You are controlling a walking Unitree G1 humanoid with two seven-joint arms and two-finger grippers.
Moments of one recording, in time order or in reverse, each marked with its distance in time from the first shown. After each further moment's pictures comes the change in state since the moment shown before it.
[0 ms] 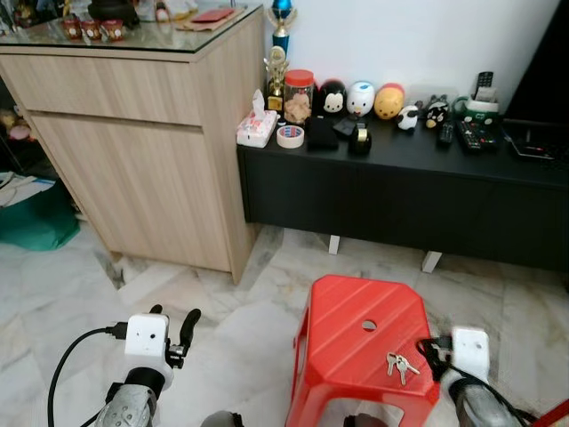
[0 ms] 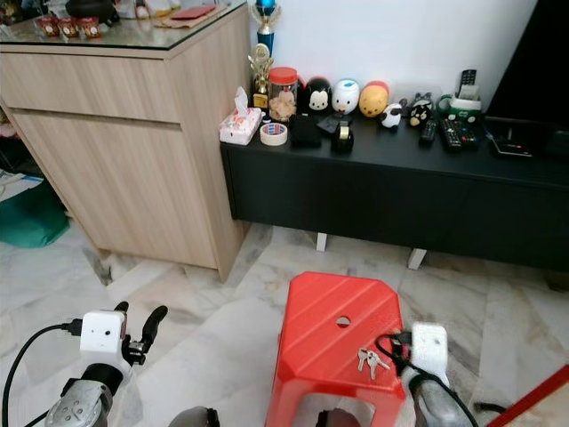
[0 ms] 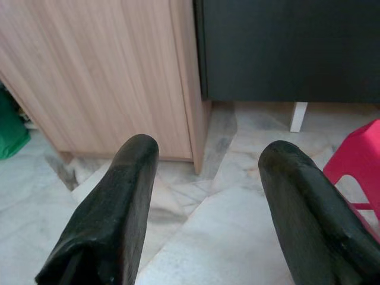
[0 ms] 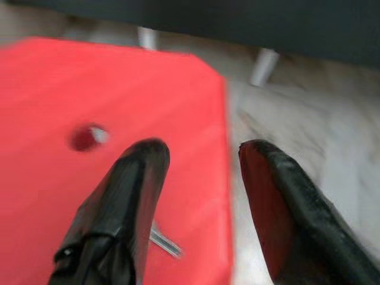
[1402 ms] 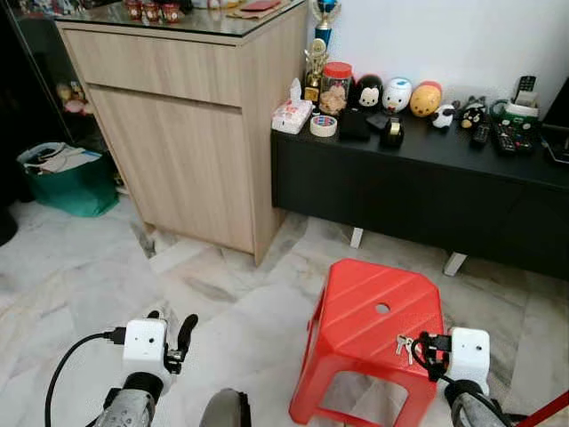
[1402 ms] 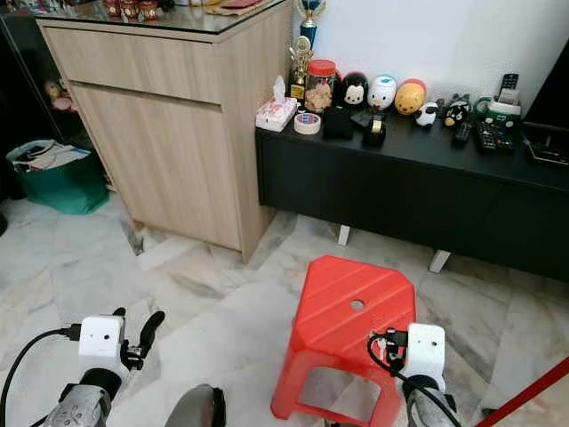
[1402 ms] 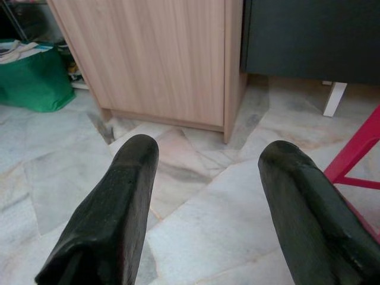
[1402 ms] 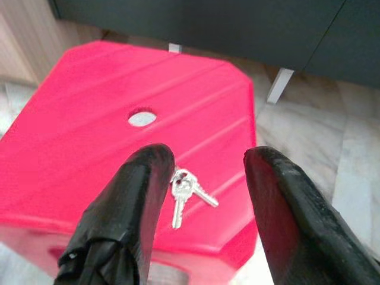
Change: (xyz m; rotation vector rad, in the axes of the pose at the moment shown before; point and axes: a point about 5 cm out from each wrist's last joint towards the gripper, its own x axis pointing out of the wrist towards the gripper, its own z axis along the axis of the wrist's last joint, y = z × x) left arm -0.004 0.002 -0.005 0.002 0.029 0.022; right arm -0.035 0.005 -0.009 0.066 -0.040 -0.100
